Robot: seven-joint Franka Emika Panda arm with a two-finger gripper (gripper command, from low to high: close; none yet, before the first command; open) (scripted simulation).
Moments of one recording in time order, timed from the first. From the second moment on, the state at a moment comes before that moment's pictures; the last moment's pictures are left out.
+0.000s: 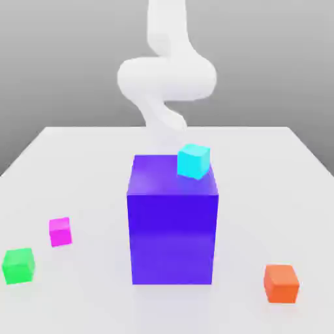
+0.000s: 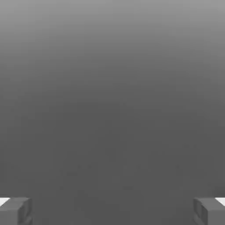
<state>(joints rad) -0.07 -0.72 -0.01 -2.35 -0.02 2.35 0.86</state>
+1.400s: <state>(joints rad) -0.70 0.15 -0.10 -2.85 0.11 3.00 1.15</state>
